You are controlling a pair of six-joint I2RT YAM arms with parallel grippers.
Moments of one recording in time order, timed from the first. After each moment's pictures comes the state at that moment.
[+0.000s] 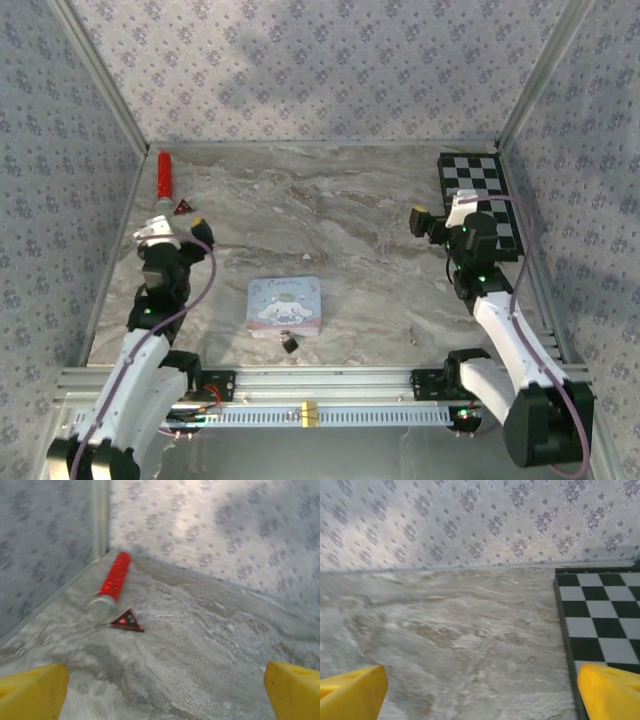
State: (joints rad) left arm -0.17 0.62 0.47 -0.11 -0.40 -0.41; right arm 0.10 0.90 0.59 0.04 -0.05 0.14
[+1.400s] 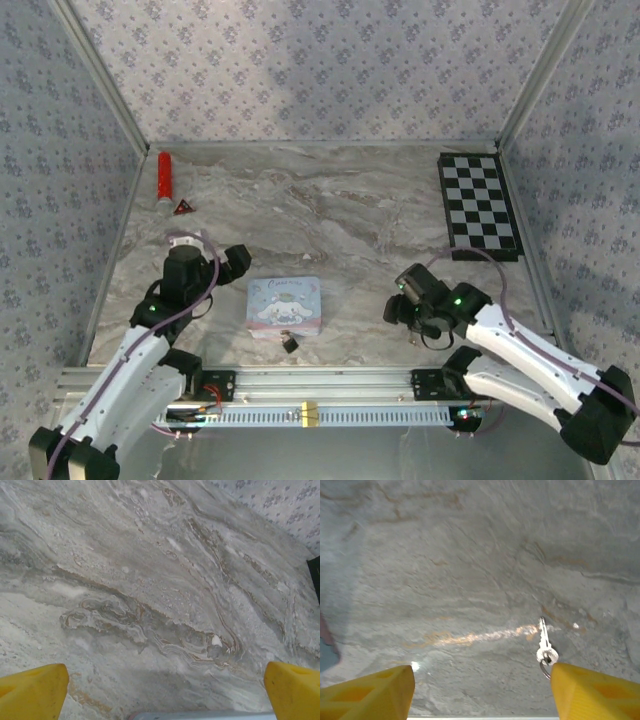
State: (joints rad) left arm -0.35 0.66 0.48 -0.36 -0.02 -0.66; right arm 0.75 0.86 0.61 -0.99 0.03 1.02
